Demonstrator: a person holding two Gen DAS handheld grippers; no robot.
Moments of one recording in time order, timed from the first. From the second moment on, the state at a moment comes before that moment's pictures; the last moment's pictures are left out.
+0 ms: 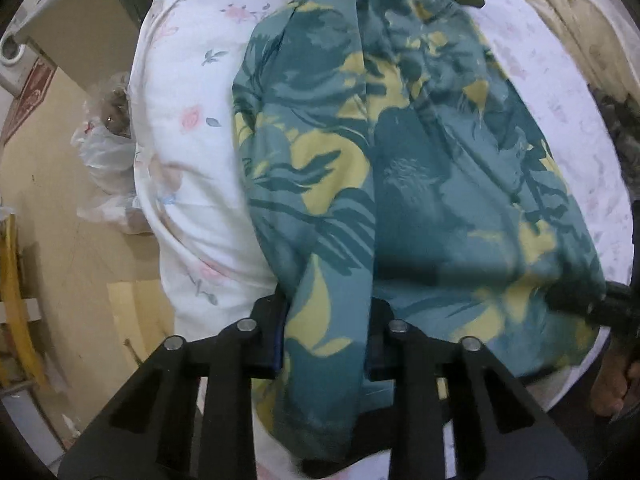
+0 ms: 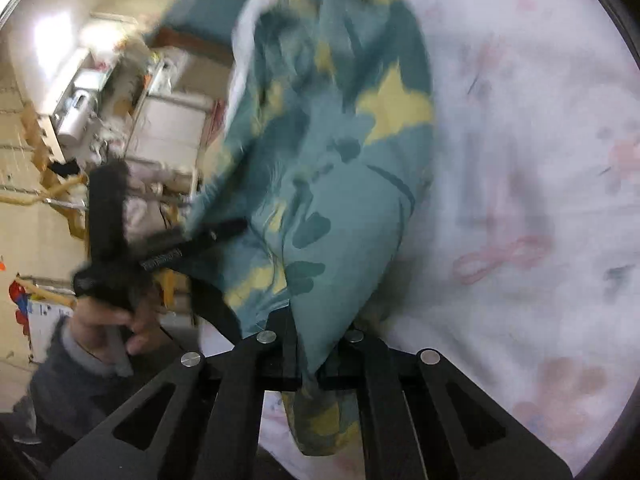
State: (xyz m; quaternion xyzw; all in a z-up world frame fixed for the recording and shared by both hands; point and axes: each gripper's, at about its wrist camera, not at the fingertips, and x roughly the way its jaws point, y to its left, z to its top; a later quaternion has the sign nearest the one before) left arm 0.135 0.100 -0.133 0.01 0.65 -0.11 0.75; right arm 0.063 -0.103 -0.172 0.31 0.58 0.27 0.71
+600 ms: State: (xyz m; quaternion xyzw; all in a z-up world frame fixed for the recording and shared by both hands) left arm 0.124 0.063 -0.134 0.08 0.63 -0.15 0.76; right arm 0.068 -0.091 -0.211 0.32 0.62 0.23 0.67
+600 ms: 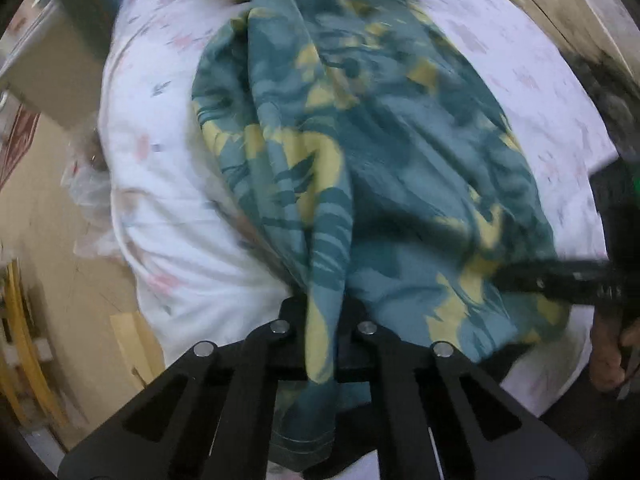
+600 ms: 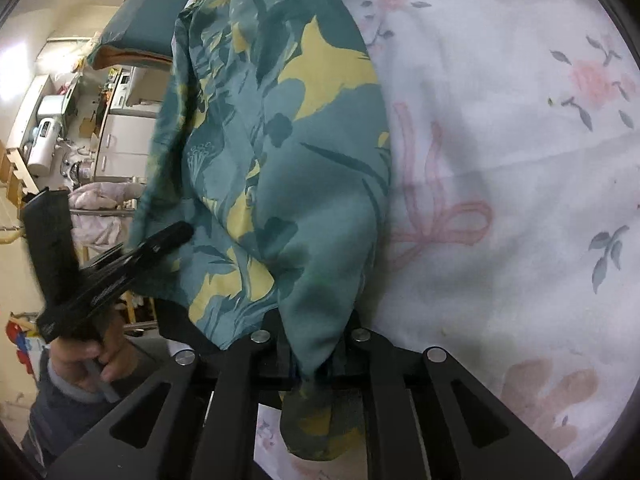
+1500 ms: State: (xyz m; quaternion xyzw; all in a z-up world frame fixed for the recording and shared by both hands) left arm 0.101 0.086 0.166 -0.23 0.39 -0.28 0.85; right arm 0.018 -0.204 0.169 0.34 0.31 0.34 0.82
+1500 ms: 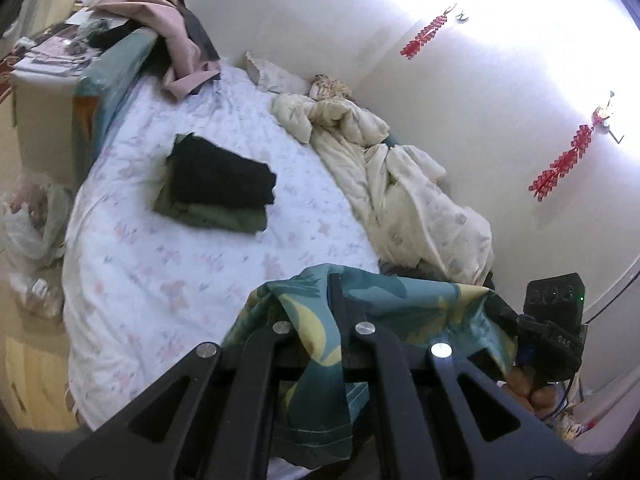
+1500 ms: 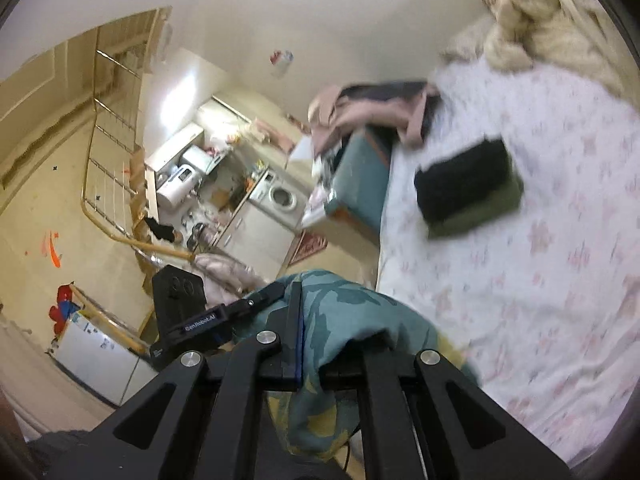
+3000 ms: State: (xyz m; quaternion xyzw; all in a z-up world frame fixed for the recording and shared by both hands) left arm 0.100 -0.033 -0.138 0.09 0.66 -0.09 0.74; right arm 0.016 -0.181 -0.165 0.17 0.70 0.14 0.68
